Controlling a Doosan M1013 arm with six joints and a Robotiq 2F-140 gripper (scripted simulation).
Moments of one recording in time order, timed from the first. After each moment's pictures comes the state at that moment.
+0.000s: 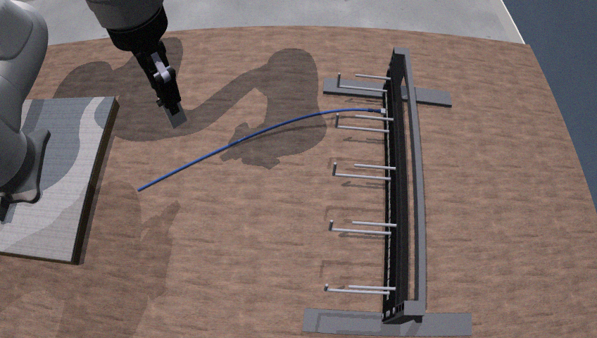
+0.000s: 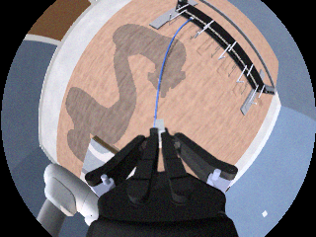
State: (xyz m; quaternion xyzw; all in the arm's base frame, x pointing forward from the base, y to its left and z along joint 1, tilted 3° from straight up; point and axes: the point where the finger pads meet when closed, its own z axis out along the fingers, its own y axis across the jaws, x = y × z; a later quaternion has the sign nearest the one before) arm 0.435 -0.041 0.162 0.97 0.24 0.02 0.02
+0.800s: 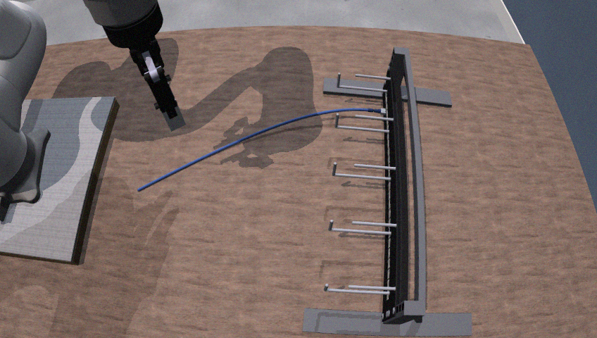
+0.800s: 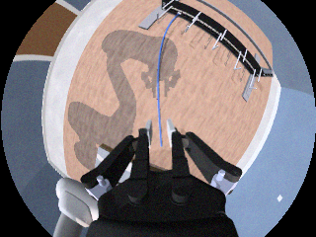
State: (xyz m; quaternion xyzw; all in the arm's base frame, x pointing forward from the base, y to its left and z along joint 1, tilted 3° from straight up) arm 0.428 -0.032 0.161 0.99 0.17 0.02 0.01
